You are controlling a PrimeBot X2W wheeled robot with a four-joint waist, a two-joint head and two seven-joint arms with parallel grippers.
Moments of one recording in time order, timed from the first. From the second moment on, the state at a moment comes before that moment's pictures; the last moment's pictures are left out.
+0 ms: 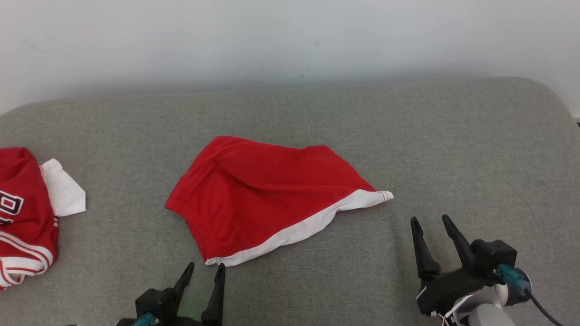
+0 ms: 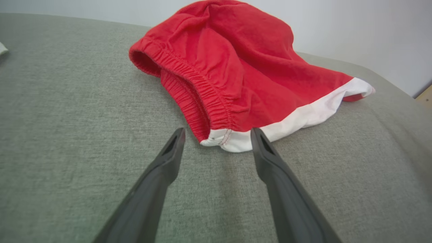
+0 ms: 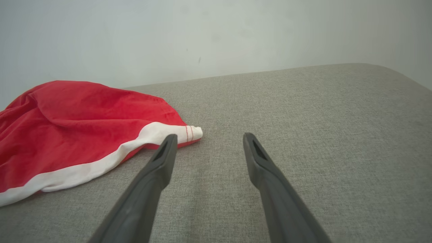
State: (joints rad) left arm -0.25 0.05 -0.25 0.43 -0.27 0.00 -0.26; right arm -0.27 -0.16 0.26 0.44 0.24 0.13 -0.26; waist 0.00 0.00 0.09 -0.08
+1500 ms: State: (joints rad) left arm -0.32 0.05 -0.02 0.50 -0.12 -0.10 -0.26; right arm -0.42 -0.26 0.53 0.45 0.47 0.13 -0.26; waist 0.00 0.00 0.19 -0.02
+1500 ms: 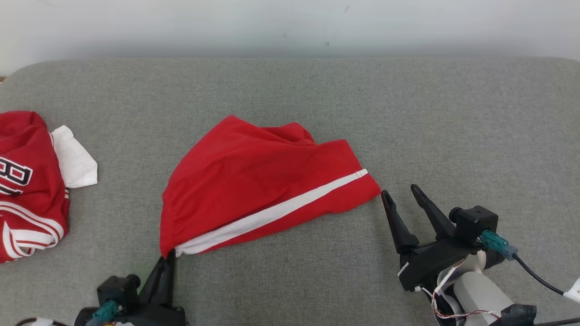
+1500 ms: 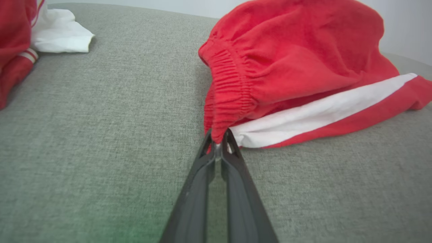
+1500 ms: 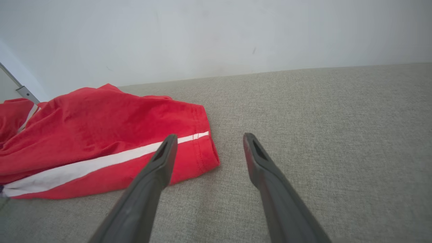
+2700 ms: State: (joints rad) left arm -0.32 0.05 -0.17 0.50 -0.19 -0.08 -0.27; right arm -0.74 -0.30 0.94 0.79 0.93 0.13 -0.26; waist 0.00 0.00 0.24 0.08
